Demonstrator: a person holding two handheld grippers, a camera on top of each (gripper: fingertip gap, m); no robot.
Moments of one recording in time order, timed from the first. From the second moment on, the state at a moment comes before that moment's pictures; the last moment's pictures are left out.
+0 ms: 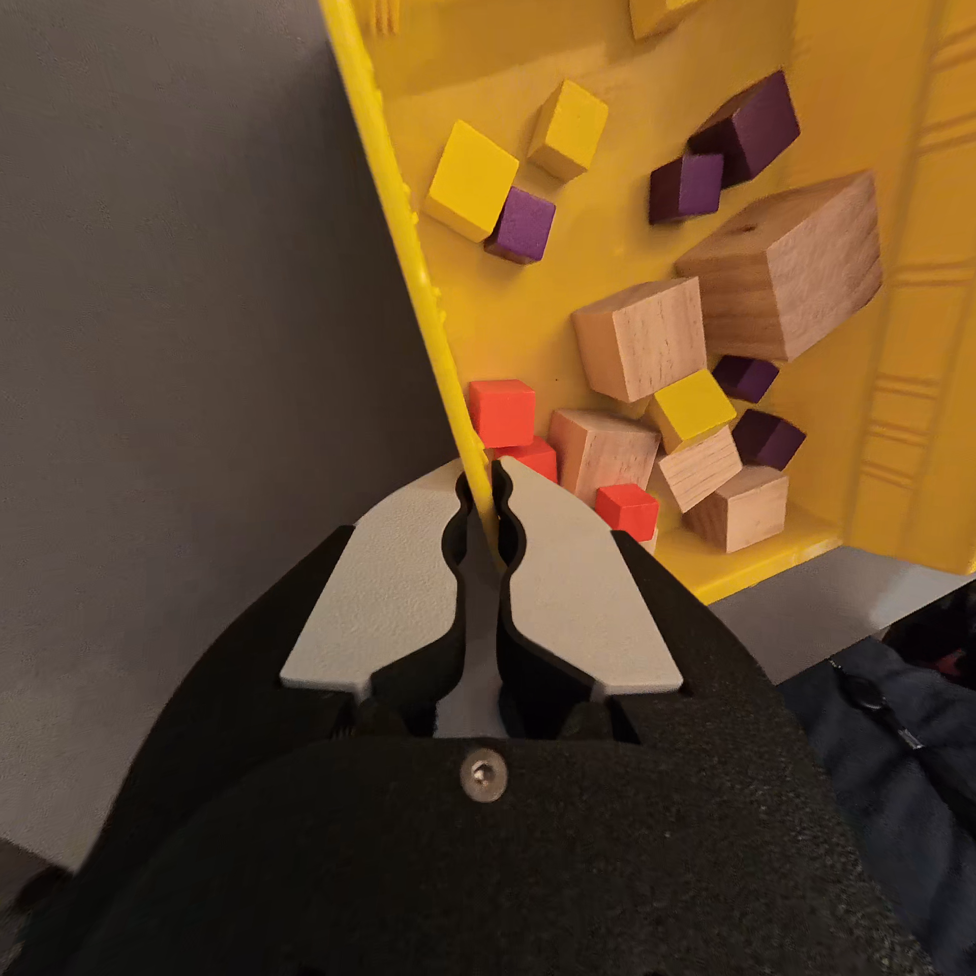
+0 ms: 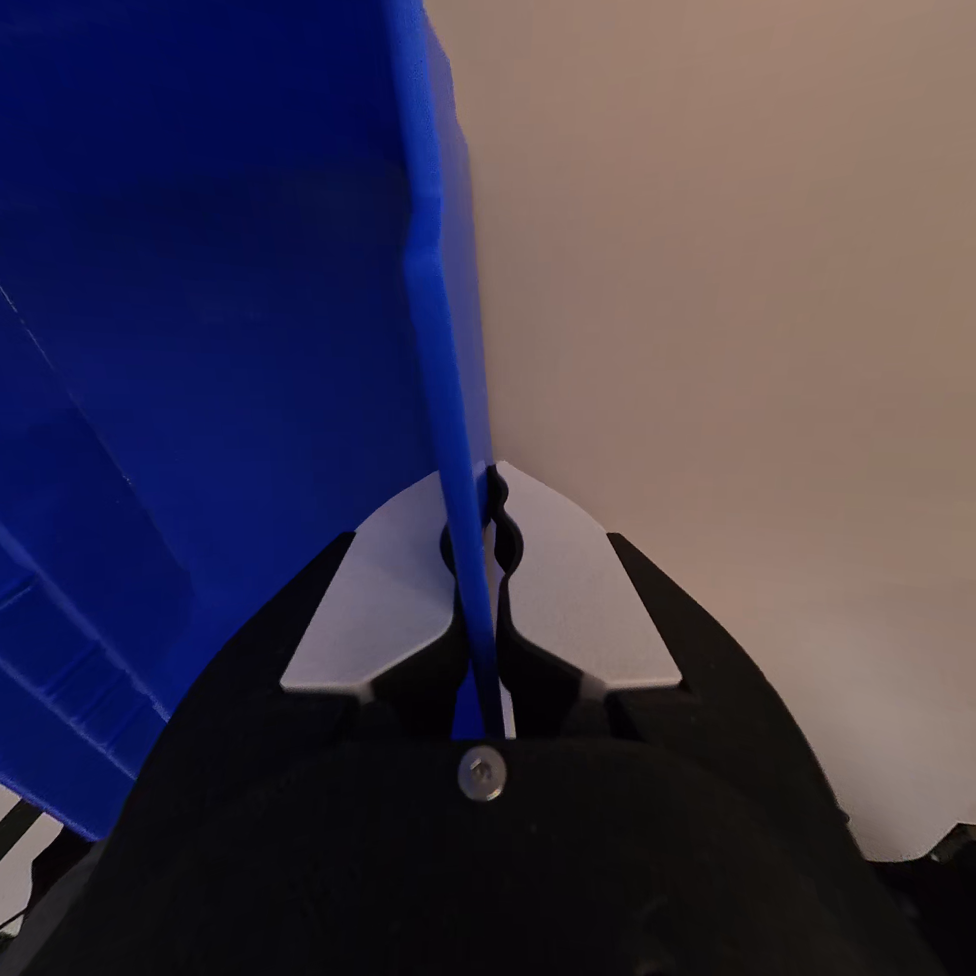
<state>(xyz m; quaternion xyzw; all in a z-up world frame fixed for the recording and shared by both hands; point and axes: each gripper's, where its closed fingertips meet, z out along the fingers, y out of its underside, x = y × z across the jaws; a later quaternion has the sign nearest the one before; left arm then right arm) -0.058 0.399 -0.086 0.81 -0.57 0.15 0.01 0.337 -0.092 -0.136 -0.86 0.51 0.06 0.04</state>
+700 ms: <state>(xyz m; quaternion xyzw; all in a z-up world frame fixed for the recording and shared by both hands) -0.115 0.451 -0.085 0.84 -0.52 0.16 -0.05 0.368 -0.073 -0.019 -0.82 0.43 -0.14 0.35</state>
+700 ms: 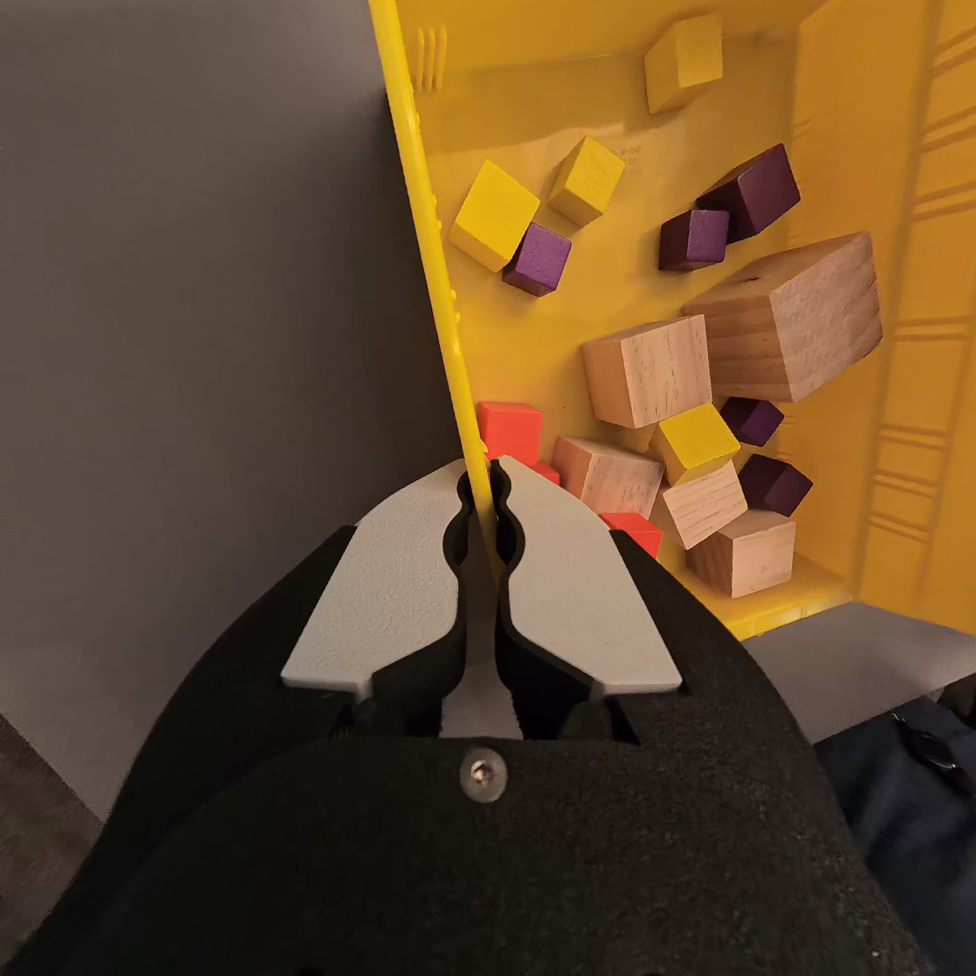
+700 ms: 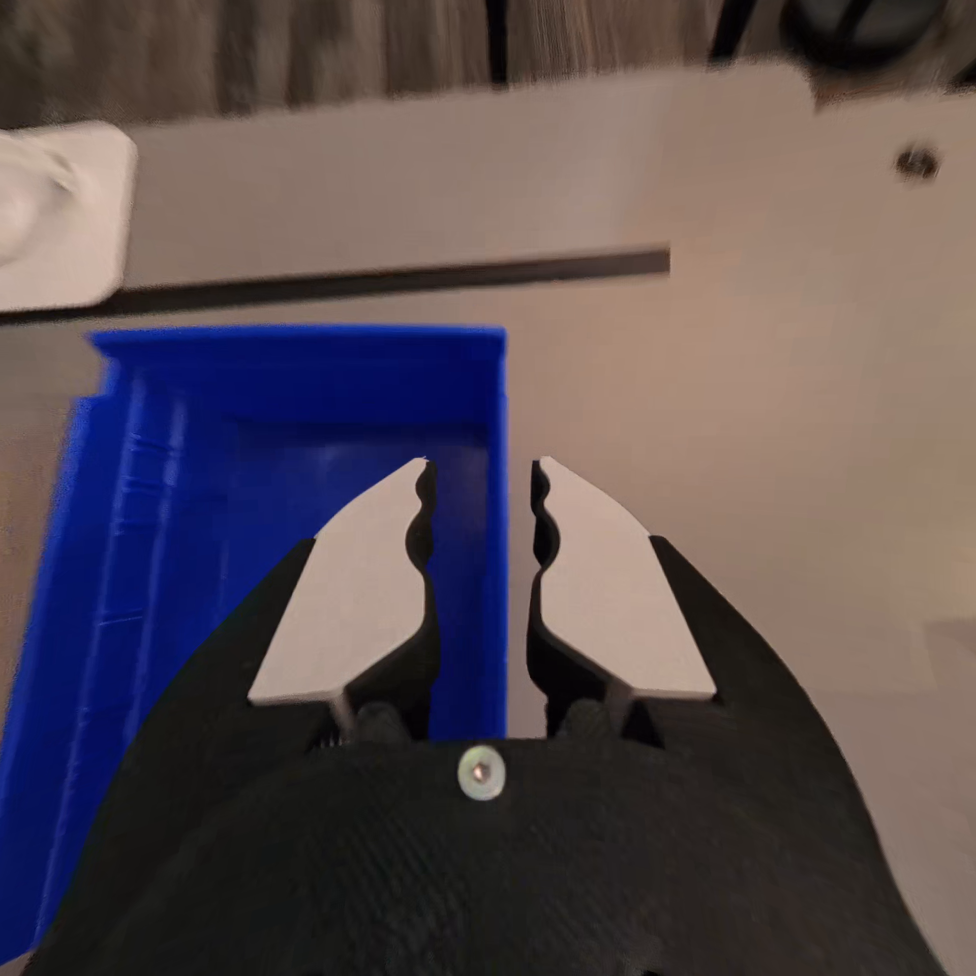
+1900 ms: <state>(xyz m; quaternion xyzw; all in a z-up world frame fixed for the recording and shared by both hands) -0.102 0.465 -0.109 0.86 -0.50 0.12 -0.05 0.042 0.329 -0.075 -0.94 0.26 0.09 0.20</state>
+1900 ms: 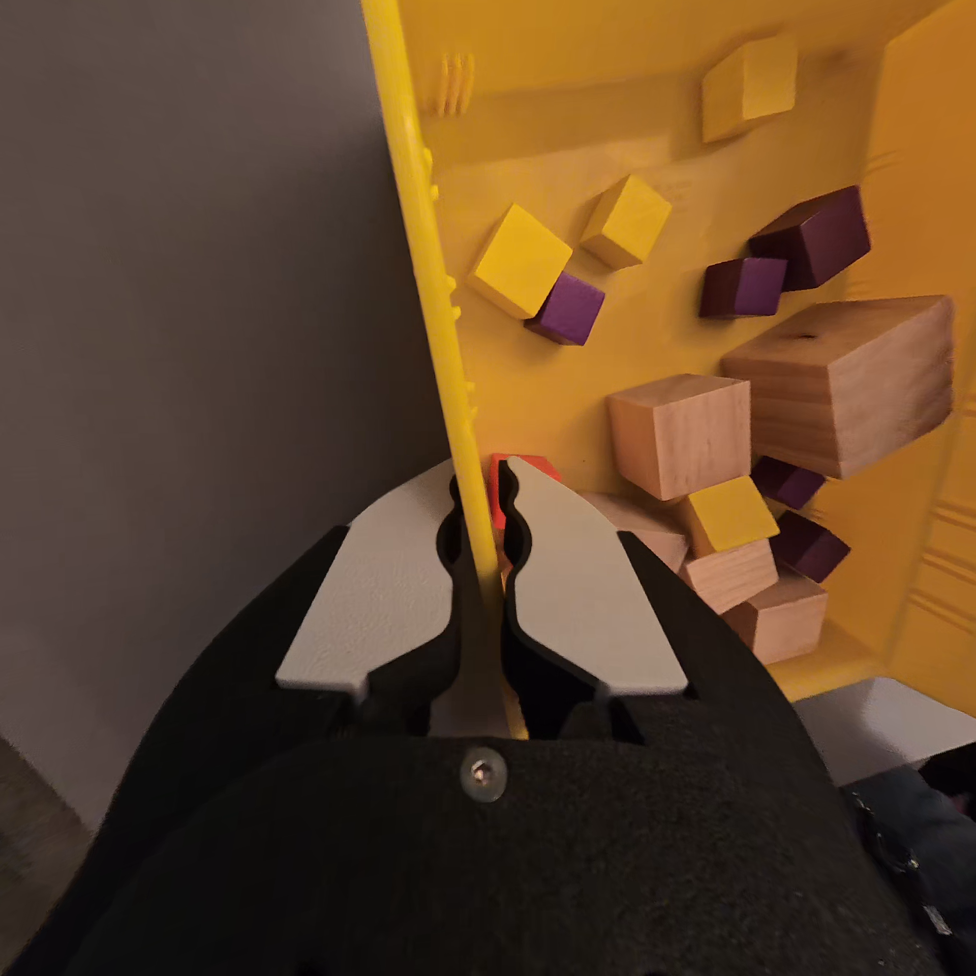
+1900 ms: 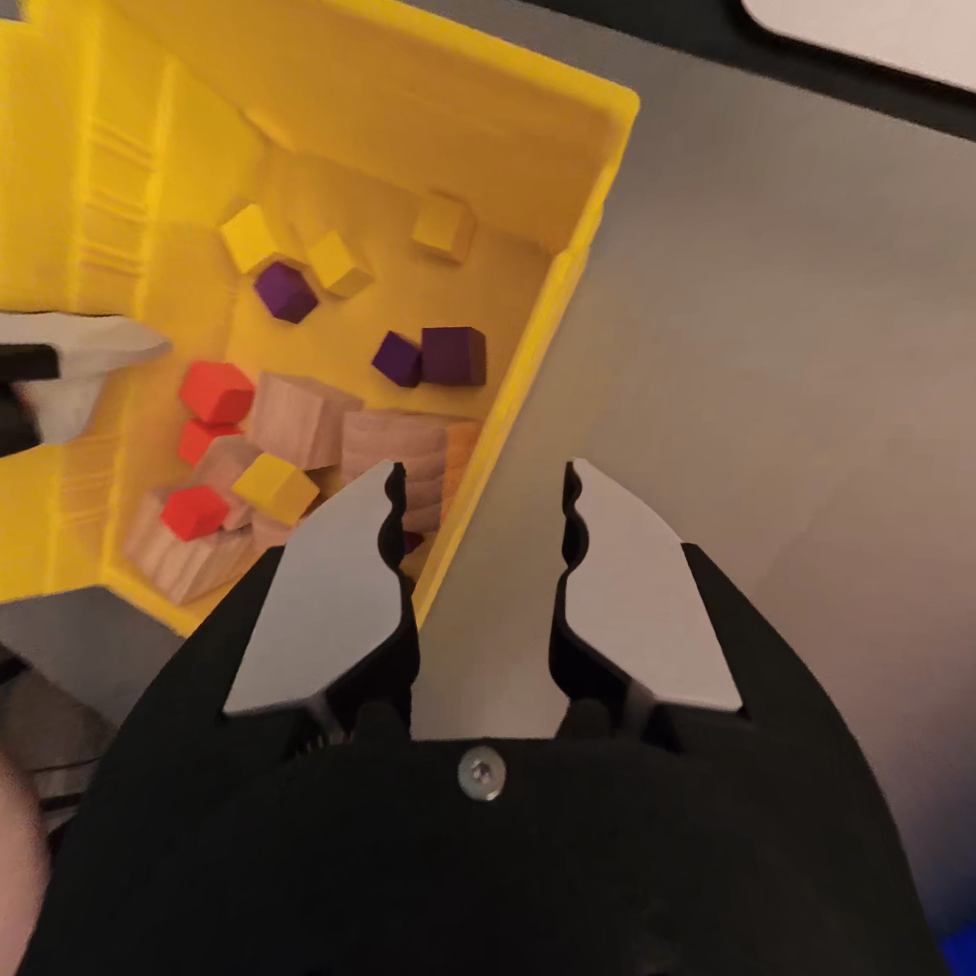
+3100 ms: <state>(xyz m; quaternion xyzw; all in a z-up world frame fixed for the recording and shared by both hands) -0.077 0.432 -0.097 0.86 -0.51 0.06 -0.02 0.057 0.296 -0.097 -0.94 0.33 0.05 0.09</state>
